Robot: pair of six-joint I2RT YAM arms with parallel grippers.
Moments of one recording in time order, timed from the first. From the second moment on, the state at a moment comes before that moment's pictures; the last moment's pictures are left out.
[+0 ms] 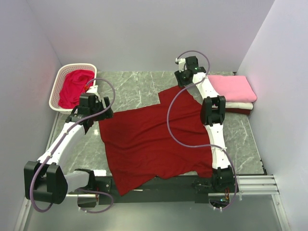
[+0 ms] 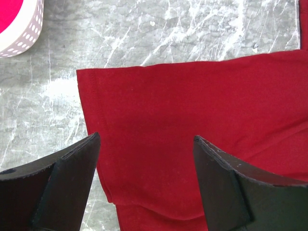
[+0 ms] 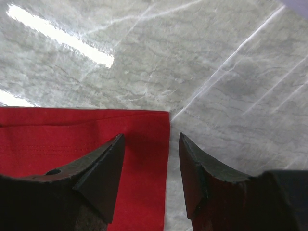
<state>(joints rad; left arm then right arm) -0.15 1.17 0.85 -0.36 -0.02 -0.31 0.16 2.68 2.55 -0.76 -0.16 -0.29</state>
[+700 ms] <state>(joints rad) -0.15 1.17 0.85 -0.36 -0.02 -0.31 0.02 2.63 2.51 -0.77 -0.40 0.00</state>
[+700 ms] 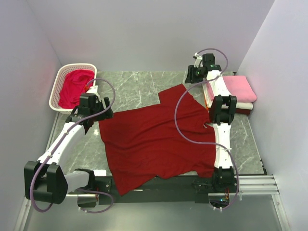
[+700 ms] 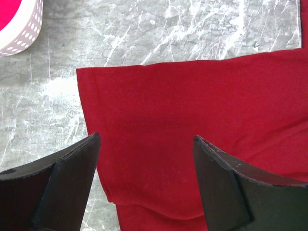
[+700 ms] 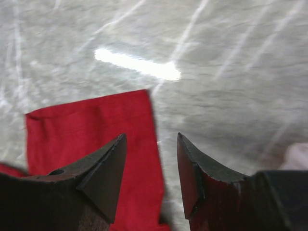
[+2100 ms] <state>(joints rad) -0.15 1.18 0.85 -0.36 -0.01 -0.31 -0.01 2.68 2.43 -0.63 -0.46 0.54</state>
